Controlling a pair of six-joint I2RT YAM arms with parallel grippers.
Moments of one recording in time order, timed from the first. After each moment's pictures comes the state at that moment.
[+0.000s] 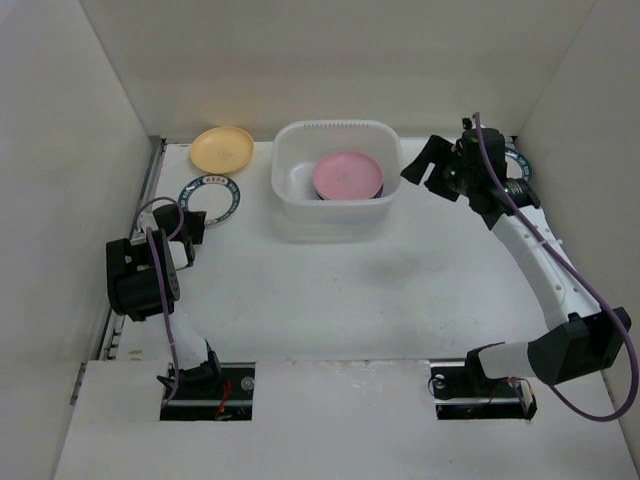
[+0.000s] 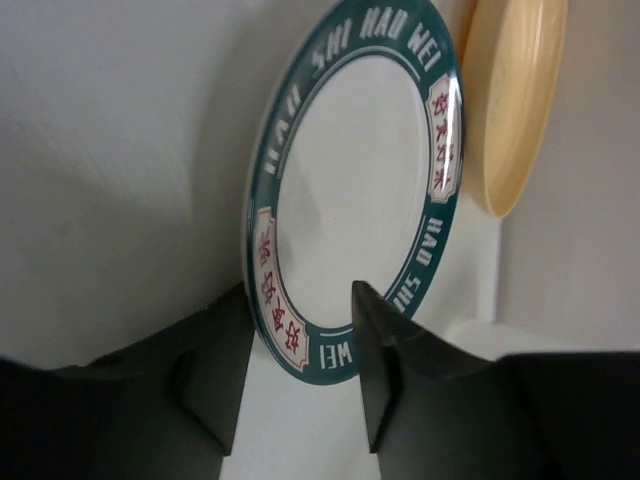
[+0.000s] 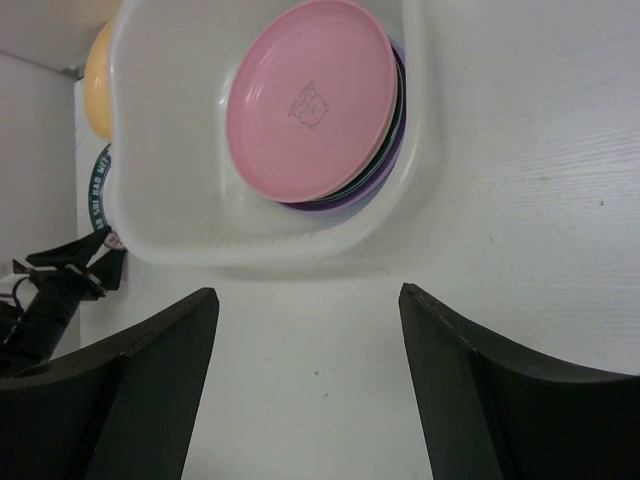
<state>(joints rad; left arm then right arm) 0.26 1.77 0.70 0.48 0.04 -1.17 0.25 1.36 1.39 -0.56 -0.09 0.61</state>
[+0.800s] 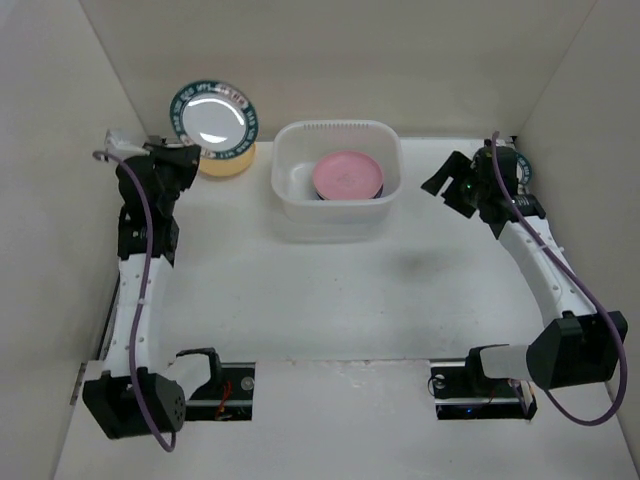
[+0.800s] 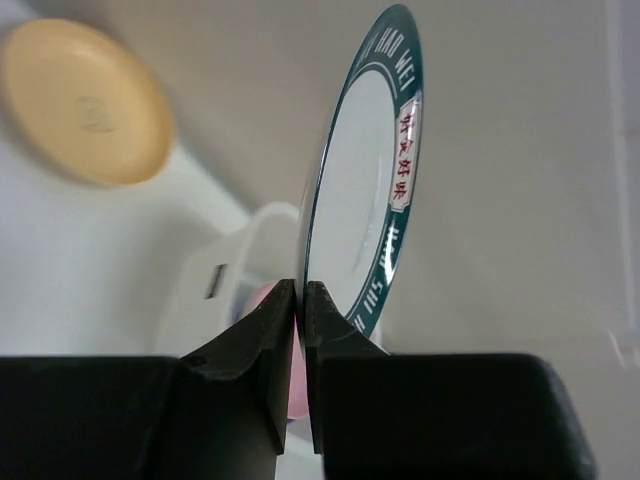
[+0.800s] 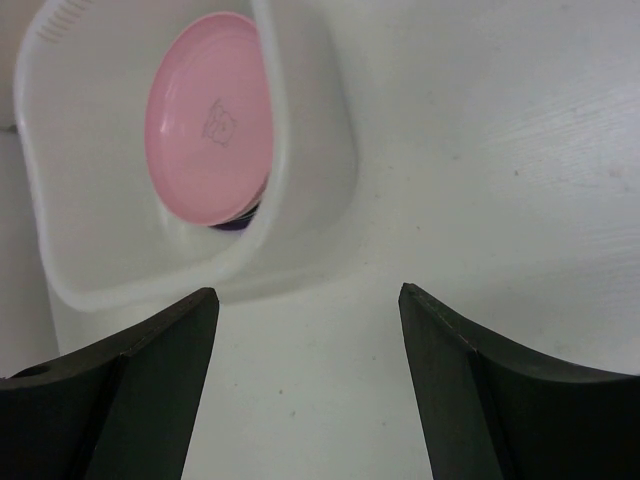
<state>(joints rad) 0.11 1.05 1.02 -0.10 0.05 -1.02 0.11 1.31 1.21 -0.49 -0.10 0.65</state>
